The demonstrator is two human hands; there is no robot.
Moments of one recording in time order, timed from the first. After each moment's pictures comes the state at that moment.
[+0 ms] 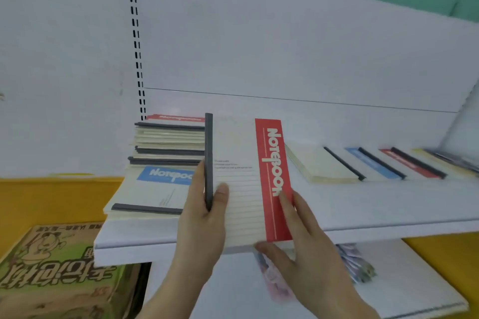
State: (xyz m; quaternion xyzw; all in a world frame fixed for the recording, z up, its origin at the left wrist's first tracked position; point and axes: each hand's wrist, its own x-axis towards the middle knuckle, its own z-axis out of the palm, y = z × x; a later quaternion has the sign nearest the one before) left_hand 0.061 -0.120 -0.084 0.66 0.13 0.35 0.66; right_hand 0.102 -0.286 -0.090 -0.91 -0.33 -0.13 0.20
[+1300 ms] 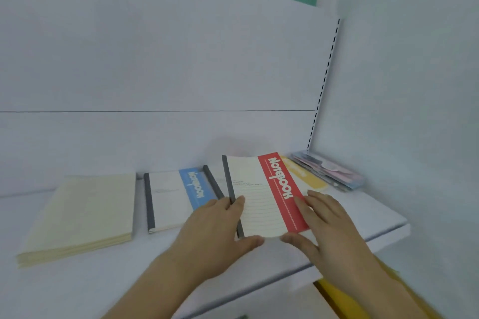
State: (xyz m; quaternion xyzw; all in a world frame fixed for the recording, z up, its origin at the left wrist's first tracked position) left_hand 0.429 -0.502 -0.075 0.98 -0.10 0.11 0.09; right_hand 0.470 -0.735 -0.099 -0.95 -0.21 -0.24 0.00
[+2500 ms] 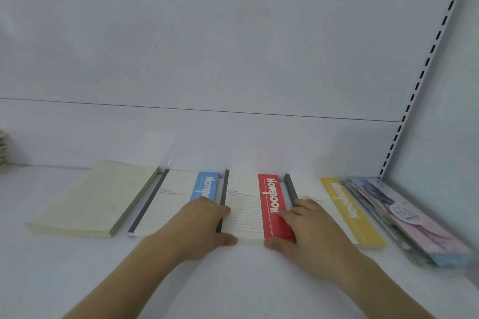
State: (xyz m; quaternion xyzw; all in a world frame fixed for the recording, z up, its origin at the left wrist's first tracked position) left_hand 0.535 -0.505 -0.088 0.99 0.11 0.00 0.06; right_hand 0.660 -0.713 -0.107 -0.88 -0.46 -0.08 0.05
